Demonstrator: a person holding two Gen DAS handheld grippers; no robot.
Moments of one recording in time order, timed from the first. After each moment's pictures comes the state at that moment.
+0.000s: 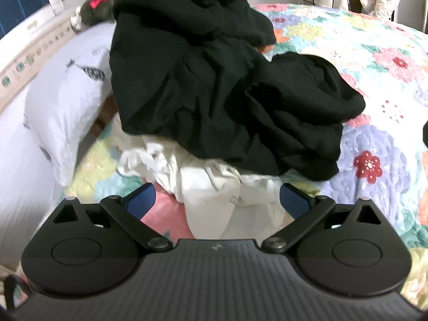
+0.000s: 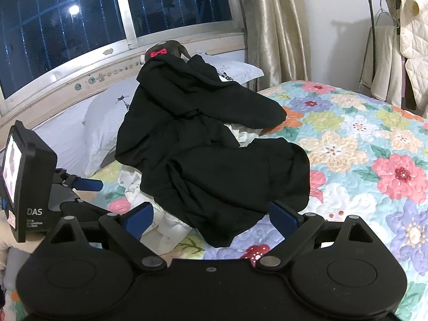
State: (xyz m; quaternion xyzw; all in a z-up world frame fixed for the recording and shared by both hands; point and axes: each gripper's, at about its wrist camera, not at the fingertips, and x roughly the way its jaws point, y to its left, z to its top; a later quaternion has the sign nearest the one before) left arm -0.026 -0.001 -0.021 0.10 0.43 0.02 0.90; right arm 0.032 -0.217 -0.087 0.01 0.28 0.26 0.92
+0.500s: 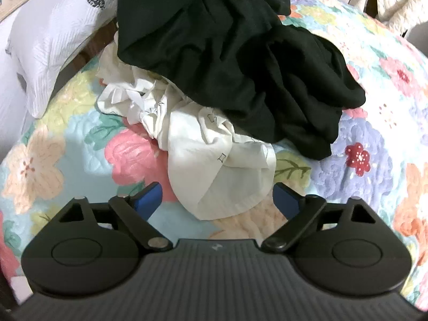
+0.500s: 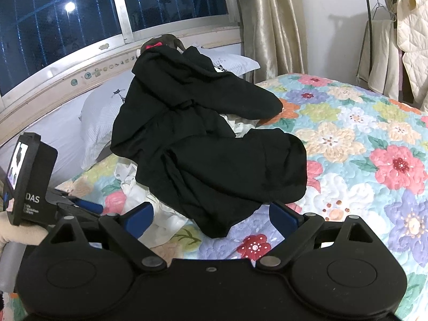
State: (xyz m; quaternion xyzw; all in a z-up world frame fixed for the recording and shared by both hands) left arm -0.028 0.029 -0.044 -0.02 0.49 0.02 0.87; right arm 0.031 -0.220 -0.096 0.01 0.30 0.26 0.92
